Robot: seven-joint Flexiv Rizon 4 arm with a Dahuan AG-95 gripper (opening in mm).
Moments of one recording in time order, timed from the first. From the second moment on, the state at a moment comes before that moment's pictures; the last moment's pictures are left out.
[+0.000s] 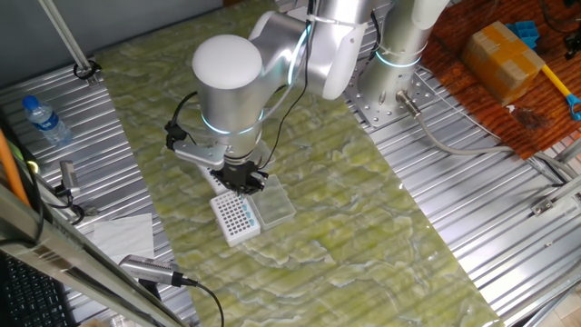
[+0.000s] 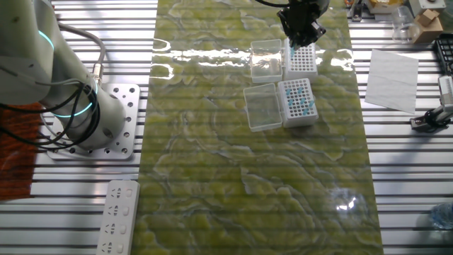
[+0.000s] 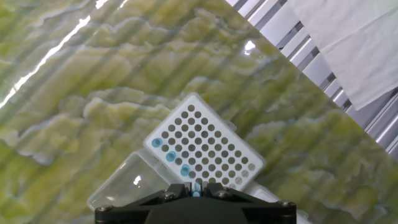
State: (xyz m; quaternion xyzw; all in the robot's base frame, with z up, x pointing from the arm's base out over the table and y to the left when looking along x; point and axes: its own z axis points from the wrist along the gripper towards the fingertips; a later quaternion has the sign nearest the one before) arm 0.538 0.165 0.113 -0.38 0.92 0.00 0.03
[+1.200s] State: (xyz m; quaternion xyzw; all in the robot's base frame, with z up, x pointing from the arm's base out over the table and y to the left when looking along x) arm 0.521 0.103 0.100 -0.46 0.89 0.00 0.03
